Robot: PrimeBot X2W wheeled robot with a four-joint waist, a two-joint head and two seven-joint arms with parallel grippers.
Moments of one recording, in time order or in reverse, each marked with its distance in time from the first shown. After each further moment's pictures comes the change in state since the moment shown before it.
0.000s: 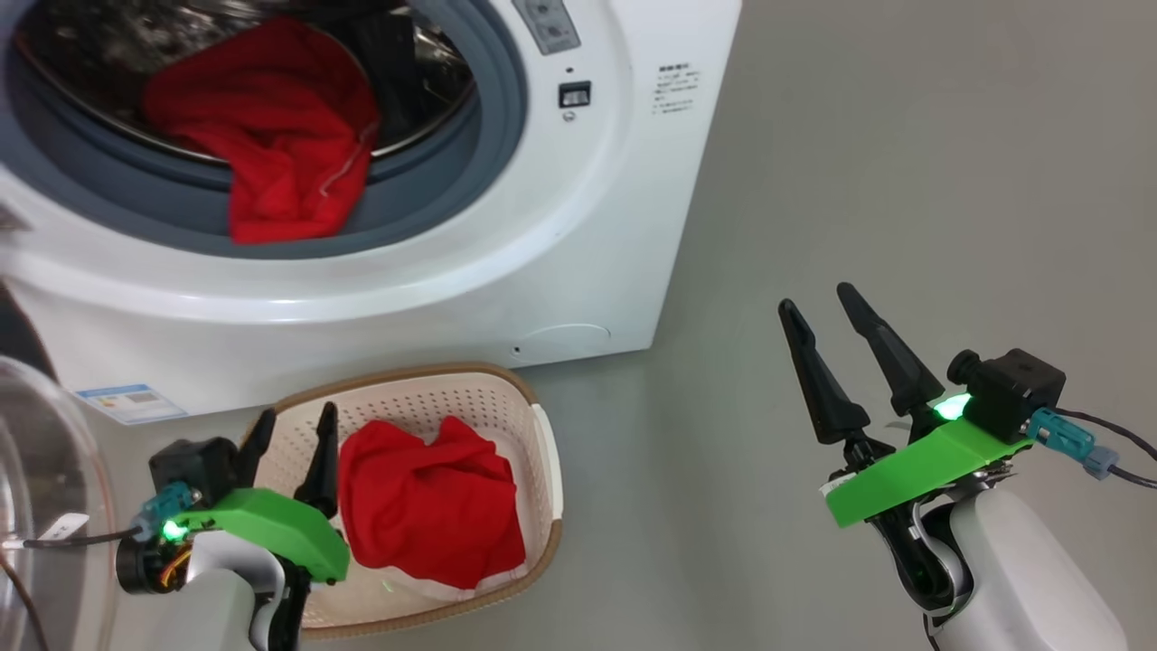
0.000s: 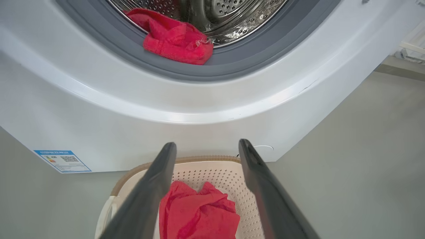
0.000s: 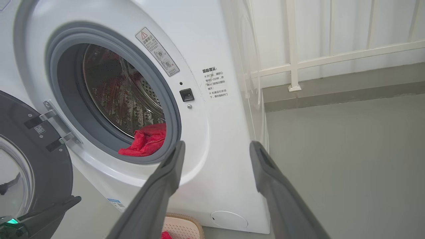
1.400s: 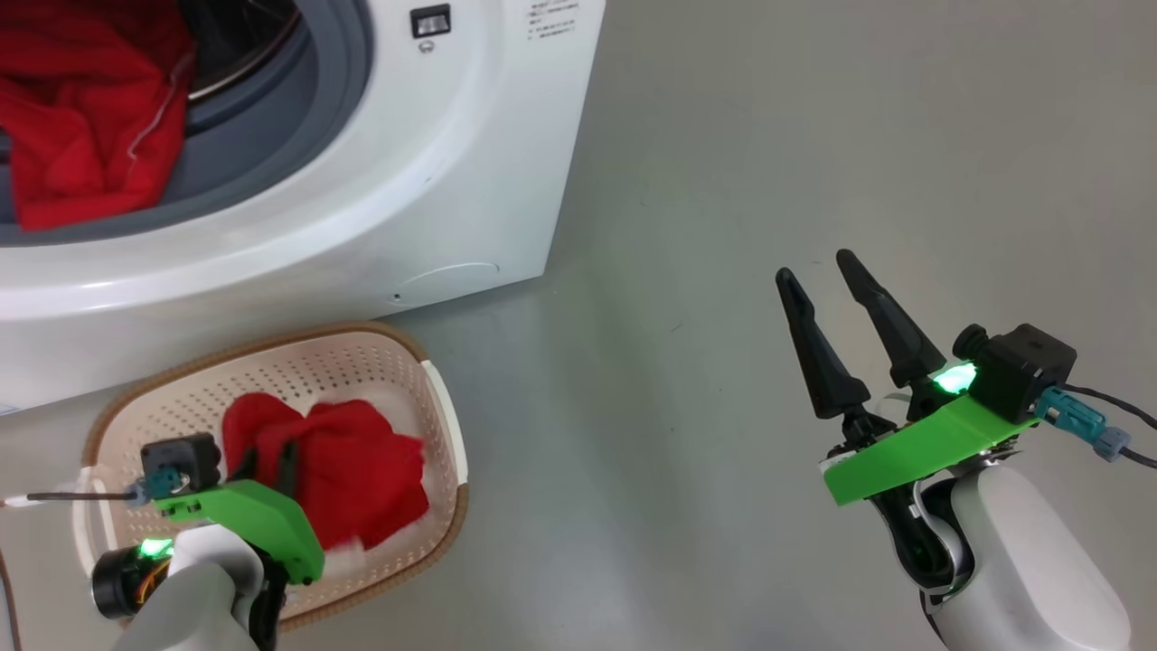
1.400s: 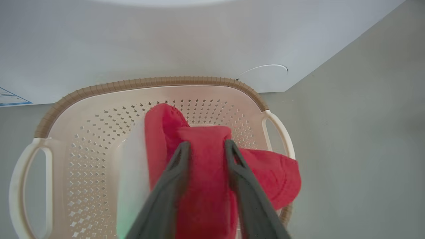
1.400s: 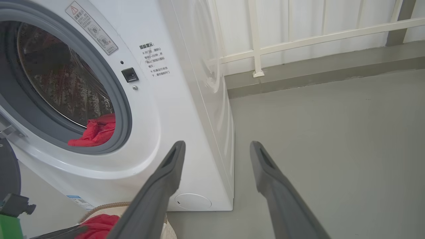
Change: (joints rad) left arm -0.207 -0.003 -0.144 0.443 -0.134 -0.003 0.000; right arm -0.031 -0.002 0.003 -0.038 0.002 0.000 0.000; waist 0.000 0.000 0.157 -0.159
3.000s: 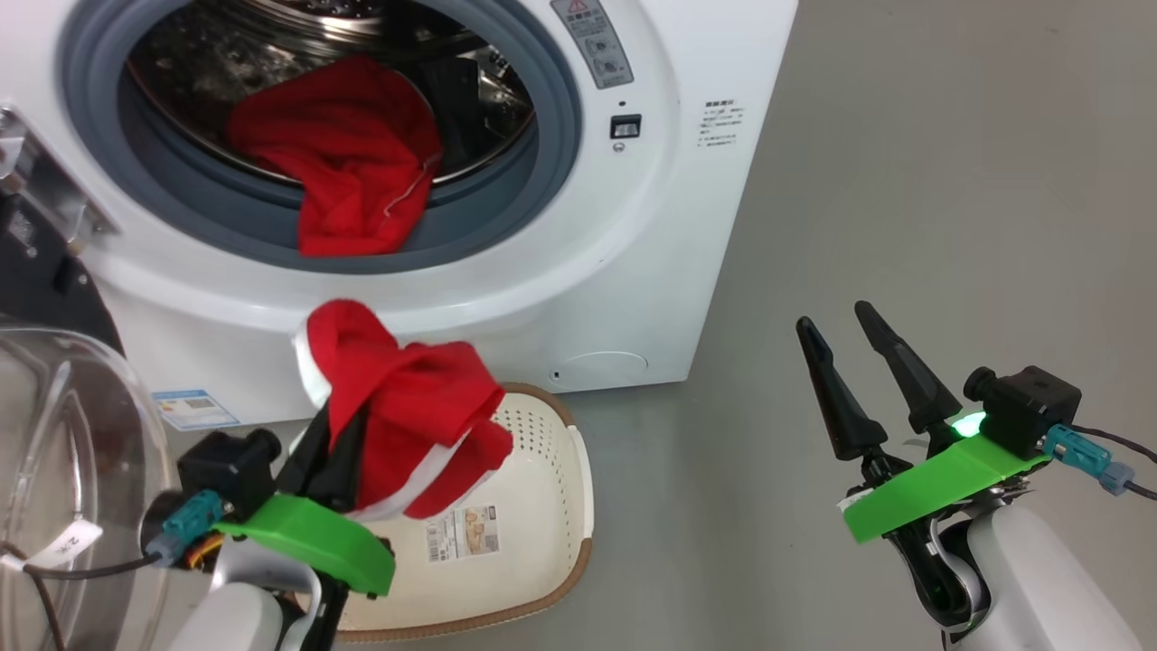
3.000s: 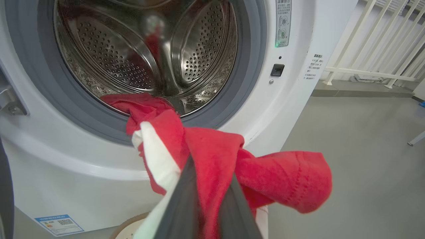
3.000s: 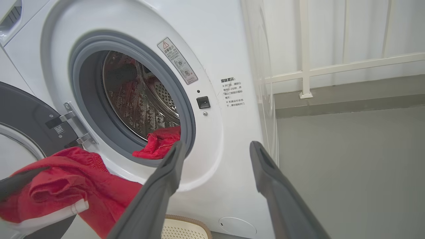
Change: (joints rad) left arm 0.393 0.118 -0.013 -1.075 0.074 0.167 0.135; right arm 0.067 -0.026 -0.012 0.031 0.008 0.000 0.000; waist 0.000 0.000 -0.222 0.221
